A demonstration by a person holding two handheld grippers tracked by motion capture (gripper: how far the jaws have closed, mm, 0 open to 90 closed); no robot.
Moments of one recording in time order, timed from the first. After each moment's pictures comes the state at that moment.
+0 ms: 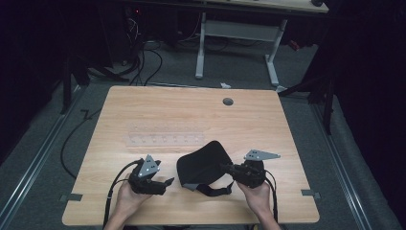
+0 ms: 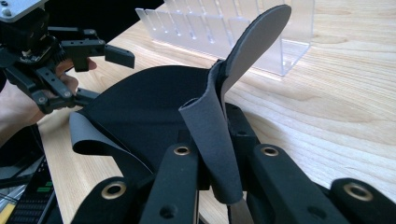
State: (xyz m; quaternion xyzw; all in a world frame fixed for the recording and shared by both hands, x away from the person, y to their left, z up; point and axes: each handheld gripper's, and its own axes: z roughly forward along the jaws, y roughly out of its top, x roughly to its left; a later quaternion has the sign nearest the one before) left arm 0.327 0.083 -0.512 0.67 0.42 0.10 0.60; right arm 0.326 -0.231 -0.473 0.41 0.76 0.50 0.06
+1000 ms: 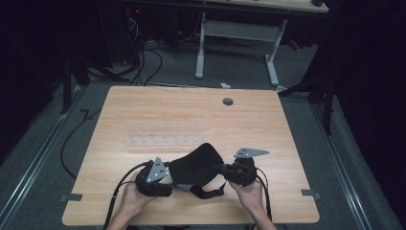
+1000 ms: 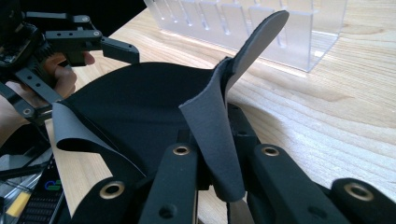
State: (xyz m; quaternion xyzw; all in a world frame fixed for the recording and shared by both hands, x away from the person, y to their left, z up) left arm 0.315 0.065 -0.501 0.69 0.38 0.12 0.60; right arm 0.334 -0.208 -0.471 0.41 0.78 0.48 0.03
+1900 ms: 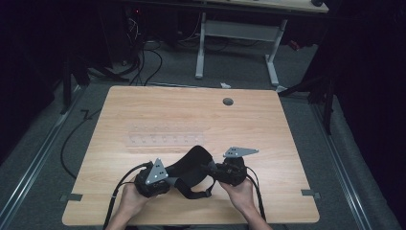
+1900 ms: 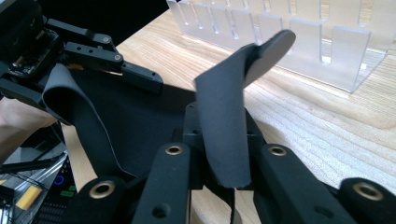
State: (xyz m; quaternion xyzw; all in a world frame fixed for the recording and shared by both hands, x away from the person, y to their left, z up) left arm 0.311 0.069 -0.498 0.70 0.36 0.10 0.60; right arm 0.336 -0.180 -0.467 0.38 0.78 0.49 0.03
